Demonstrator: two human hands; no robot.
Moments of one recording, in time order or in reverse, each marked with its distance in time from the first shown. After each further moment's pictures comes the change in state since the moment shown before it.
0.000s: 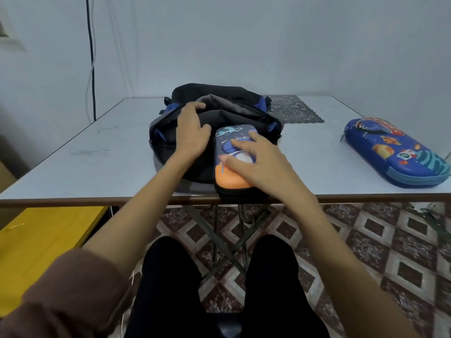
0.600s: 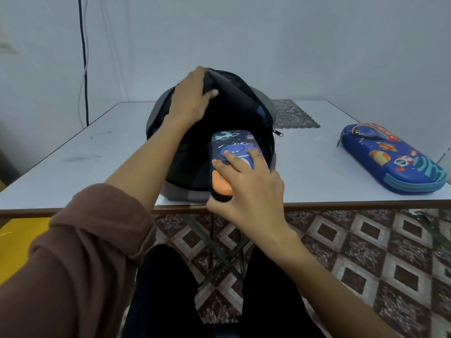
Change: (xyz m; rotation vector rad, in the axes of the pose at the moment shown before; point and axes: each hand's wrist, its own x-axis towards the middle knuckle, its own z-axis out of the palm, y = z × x) left_hand 0.083 0.031 -0.004 0.407 0.001 0.280; right_hand -0.023 -0.001 0.041 -0.468 0.430 -0.283
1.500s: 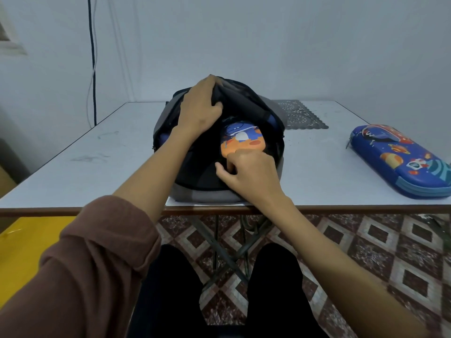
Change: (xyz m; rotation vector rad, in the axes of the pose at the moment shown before) left_hand -0.020 -0.005 0.004 -0.138 -0.019 0.065; right_hand 0.047 0.028 0.054 0.084 0.133 -0.134
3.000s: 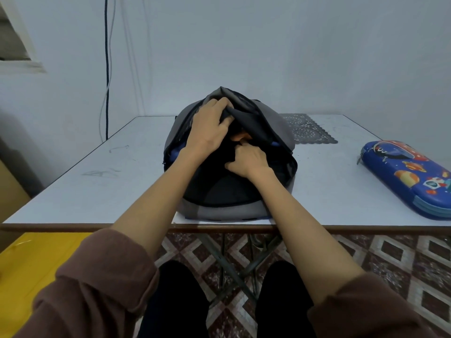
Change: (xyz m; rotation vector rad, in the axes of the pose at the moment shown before) left_hand -0.005 -0.001 0.000 -0.031 0.048 0.074; right_hand 0.082 0.029 0.061 -0.046 -0.600 0.281
